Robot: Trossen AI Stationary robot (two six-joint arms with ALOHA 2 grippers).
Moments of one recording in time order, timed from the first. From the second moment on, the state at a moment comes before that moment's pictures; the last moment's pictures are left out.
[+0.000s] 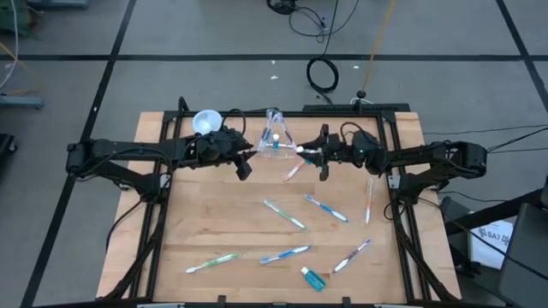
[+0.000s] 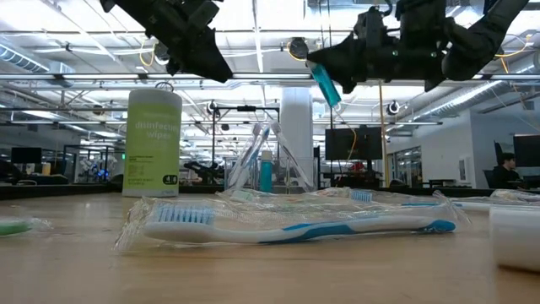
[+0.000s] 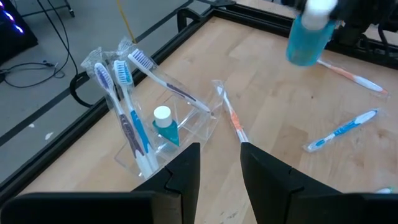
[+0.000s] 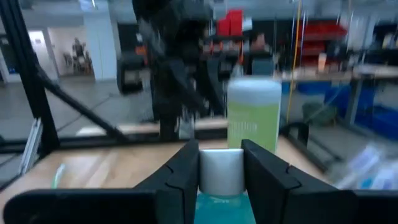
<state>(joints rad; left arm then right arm) 0.14 1.24 0.93 -0.23 -0.29 -0.21 -0.33 1.35 0.49 0.98 -0.29 0.06</state>
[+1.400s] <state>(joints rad) 0.17 1.70 0.99 0.60 0.34 0.22 -0.33 1.42 0.51 1.16 -0.60 0.11</state>
